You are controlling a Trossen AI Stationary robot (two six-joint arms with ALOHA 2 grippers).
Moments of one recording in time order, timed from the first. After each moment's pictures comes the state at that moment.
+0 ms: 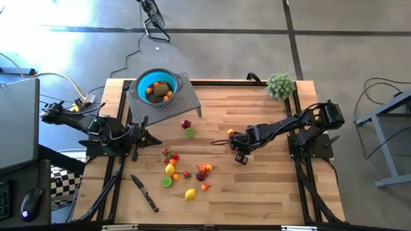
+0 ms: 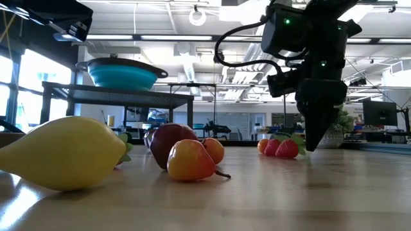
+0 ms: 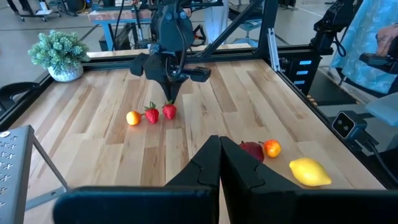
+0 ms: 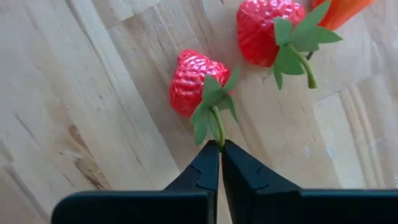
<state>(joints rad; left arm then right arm) -0.30 0.40 0.45 -0.24 -0.18 -0.03 0.11 1.64 0.89 -0.62 0.07 0.57</state>
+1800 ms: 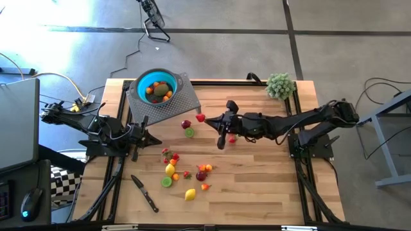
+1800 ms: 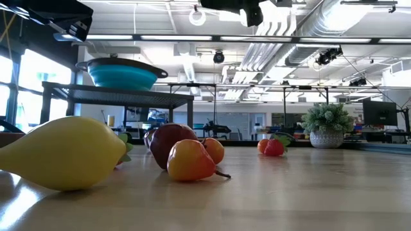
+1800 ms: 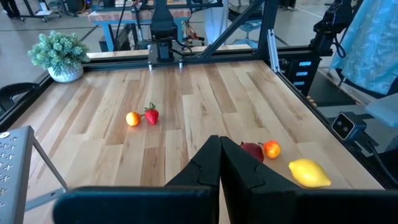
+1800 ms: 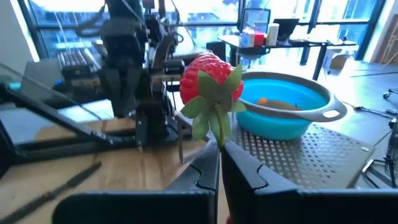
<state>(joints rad) -0.30 0.40 0.45 -0.23 -0.17 -0.03 0.10 1.47 0.99 0.37 0.36 0.07</state>
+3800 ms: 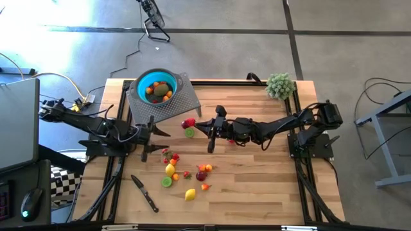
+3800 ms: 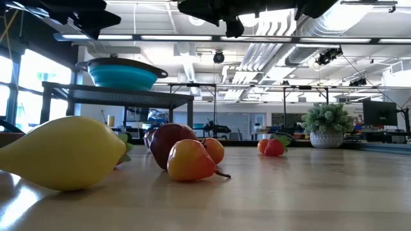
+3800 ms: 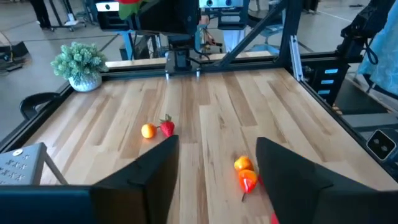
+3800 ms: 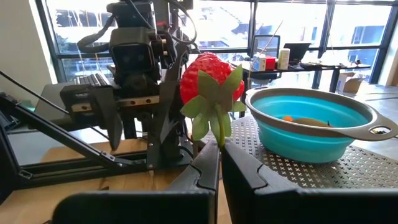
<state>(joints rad) -0.30 0.59 0.45 -0.02 -0.26 0.00 0.10 1.66 0.99 0.71 0.31 0.03</state>
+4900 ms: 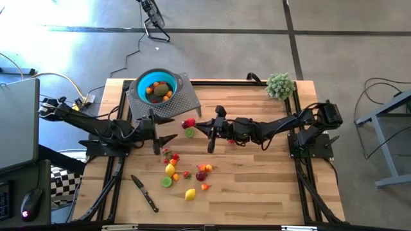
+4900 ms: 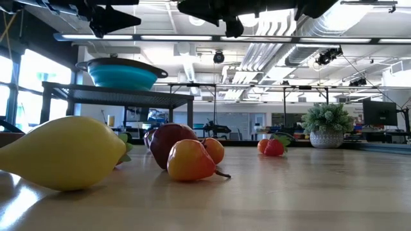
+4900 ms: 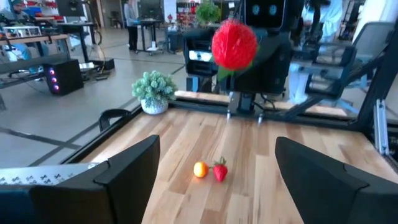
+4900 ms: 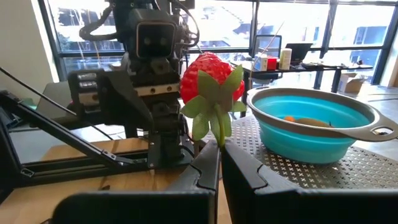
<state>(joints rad) -0.30 0.74 0.45 0.30 -0.57 -0.06 0.10 1.66 0.99 0.71 0.30 0.02</state>
